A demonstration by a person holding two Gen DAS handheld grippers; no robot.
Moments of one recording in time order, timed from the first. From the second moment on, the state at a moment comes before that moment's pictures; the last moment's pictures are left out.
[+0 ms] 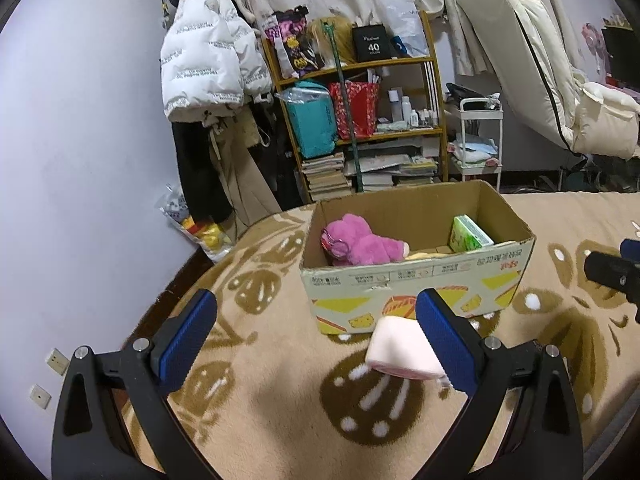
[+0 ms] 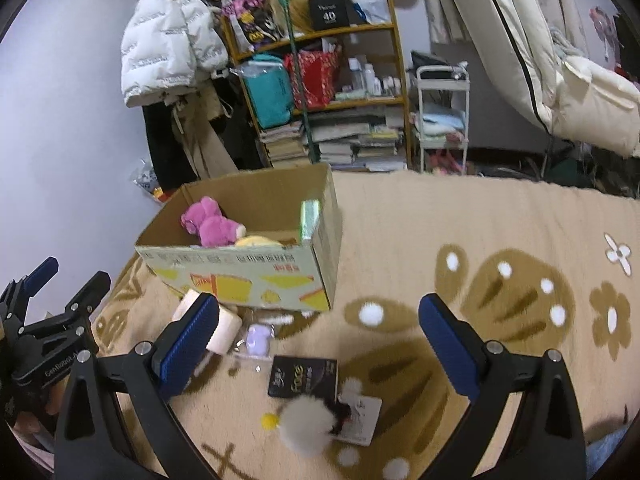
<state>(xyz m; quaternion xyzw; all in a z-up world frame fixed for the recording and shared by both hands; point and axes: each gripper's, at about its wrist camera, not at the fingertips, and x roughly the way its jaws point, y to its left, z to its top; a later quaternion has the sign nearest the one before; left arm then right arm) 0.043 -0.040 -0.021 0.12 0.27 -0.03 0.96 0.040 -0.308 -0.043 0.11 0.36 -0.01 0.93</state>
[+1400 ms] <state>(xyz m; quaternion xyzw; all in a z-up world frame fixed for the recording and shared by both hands) 0.118 -0.085 -0.131 0.12 0.47 -0.15 0.86 0.075 -0.287 -0.163 0.11 0.62 0.01 0.78</state>
